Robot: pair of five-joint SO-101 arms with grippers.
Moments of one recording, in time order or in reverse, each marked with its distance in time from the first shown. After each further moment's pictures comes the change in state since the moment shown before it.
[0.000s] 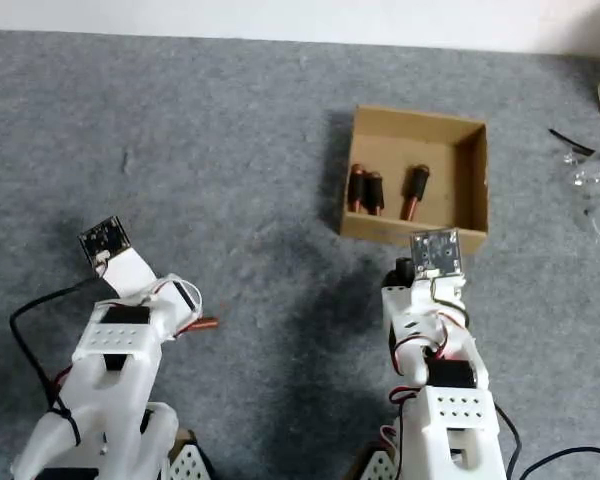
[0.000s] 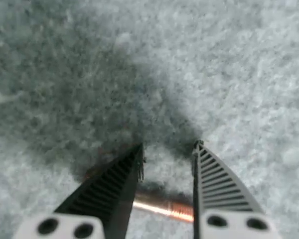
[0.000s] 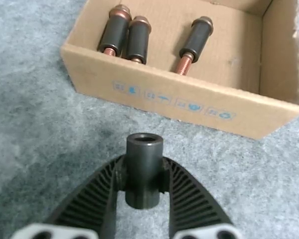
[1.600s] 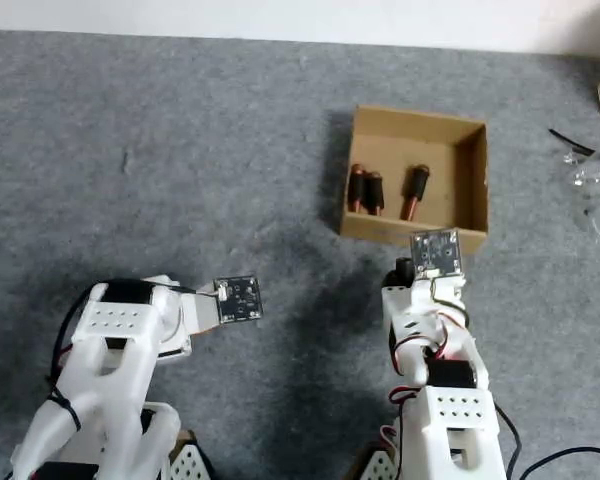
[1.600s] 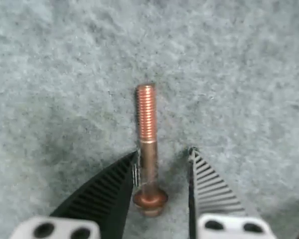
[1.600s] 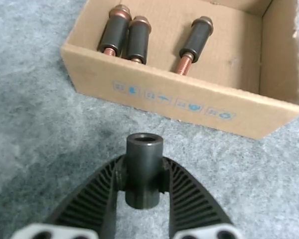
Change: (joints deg) left arm 4.3 0.2 -10.5 25.4 -110.1; right arm 0.0 0.0 0.0 0.0 0.0
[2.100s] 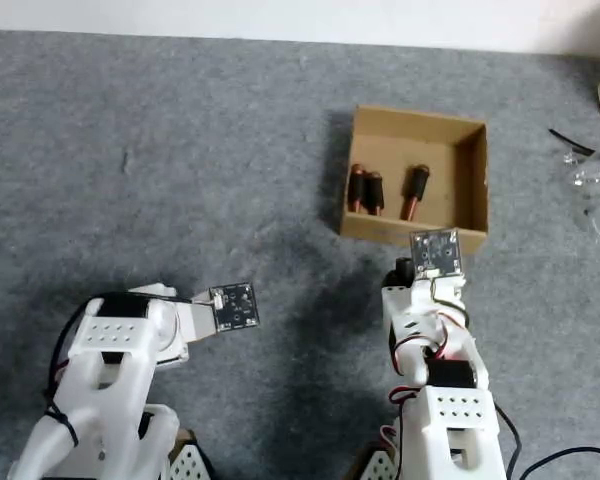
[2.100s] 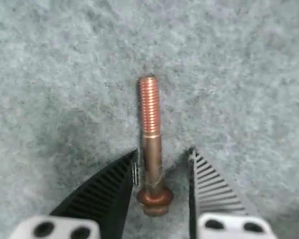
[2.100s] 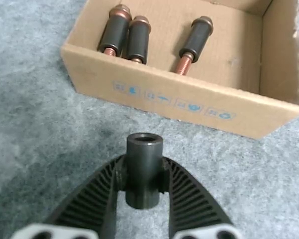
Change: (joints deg) left arm -1.4 -0.9 4.9 -4.8 -0.1; right arm 0.0 0.0 0.0 0.0 0.0
